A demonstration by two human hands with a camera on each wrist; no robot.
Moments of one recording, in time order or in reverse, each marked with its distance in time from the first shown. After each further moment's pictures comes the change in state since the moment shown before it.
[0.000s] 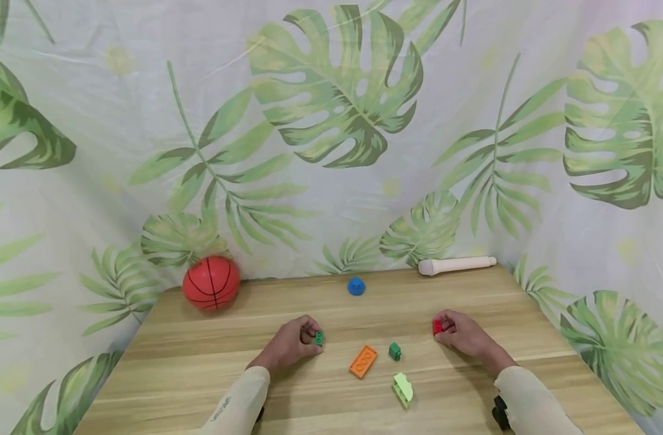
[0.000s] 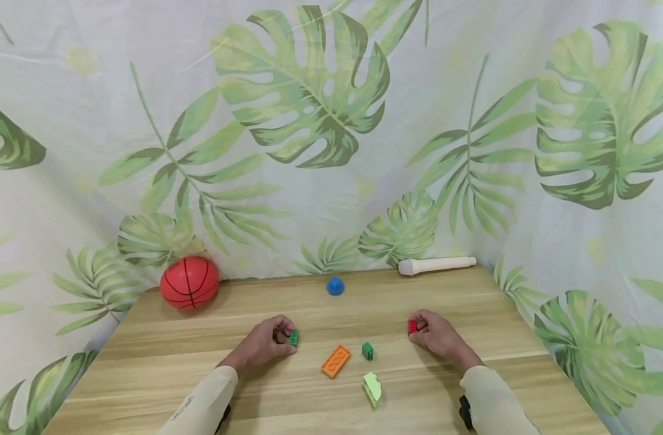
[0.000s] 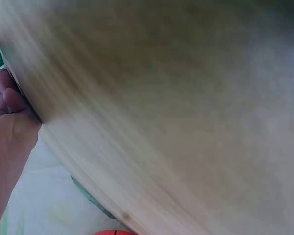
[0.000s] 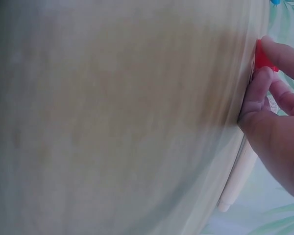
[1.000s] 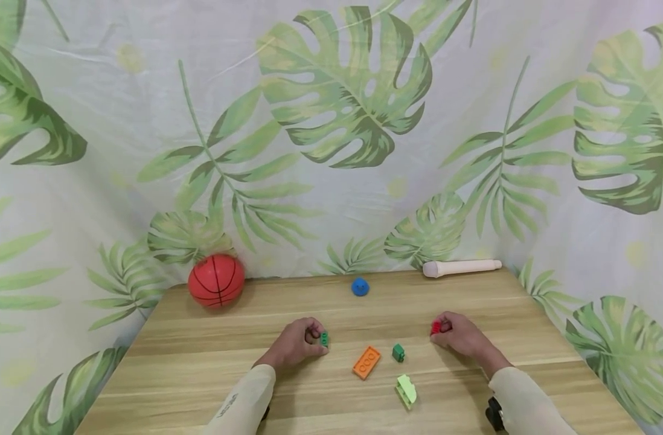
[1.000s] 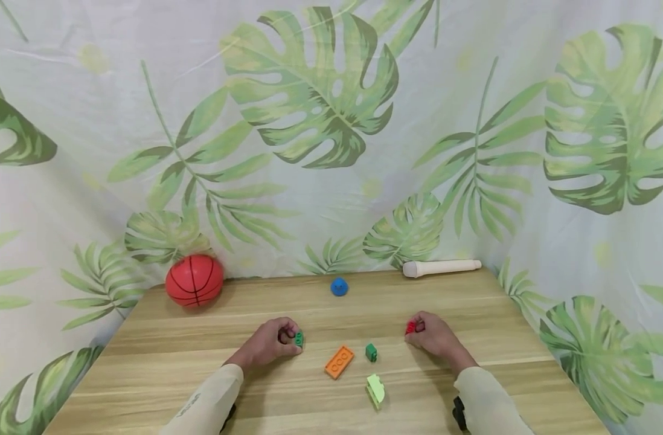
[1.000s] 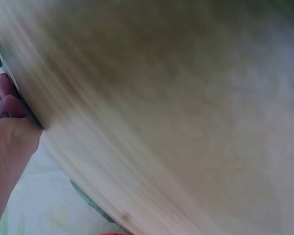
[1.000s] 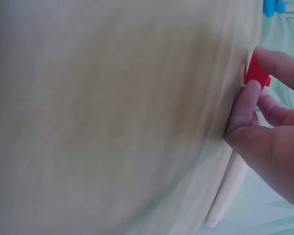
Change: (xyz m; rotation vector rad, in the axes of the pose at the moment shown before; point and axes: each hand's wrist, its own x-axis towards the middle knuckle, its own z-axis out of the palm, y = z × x) left_hand -0.001 0.004 0.002 0.020 0.021 -0.011; right_hand 0.008 -0.022 0.012 -0.058 0.041 0.142
